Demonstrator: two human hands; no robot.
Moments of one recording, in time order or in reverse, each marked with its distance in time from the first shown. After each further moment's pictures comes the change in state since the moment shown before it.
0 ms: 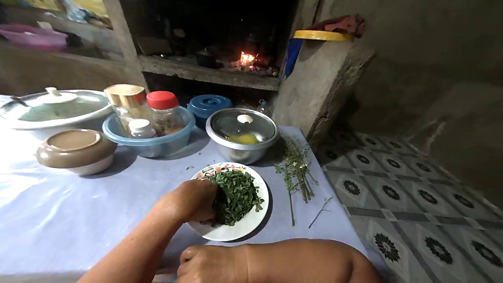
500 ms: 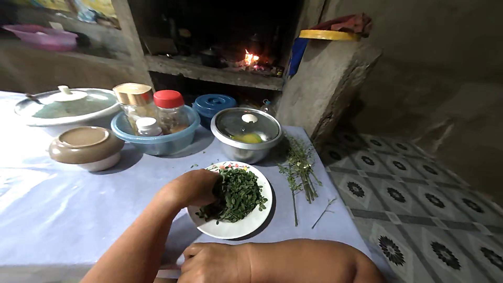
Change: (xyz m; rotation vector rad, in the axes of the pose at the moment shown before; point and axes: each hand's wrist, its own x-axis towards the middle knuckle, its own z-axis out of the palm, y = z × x) left_hand 0.010 -0.023 -0.008 -0.168 0.094 0.054; right_hand 0.001 0.000 -0.001 0.020 0.042 -0.033
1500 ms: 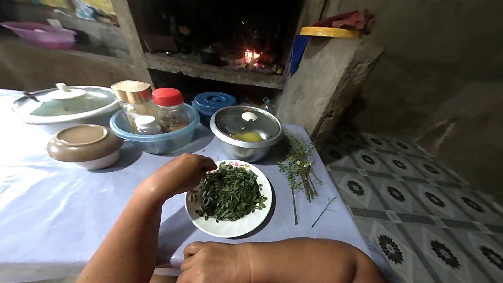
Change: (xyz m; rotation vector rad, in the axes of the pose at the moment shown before) left_hand -0.008 -0.033 -0.008 -0.203 0.332 0.120; right_hand -0.002 0.000 0.001 -0.013 -0.053 0.013
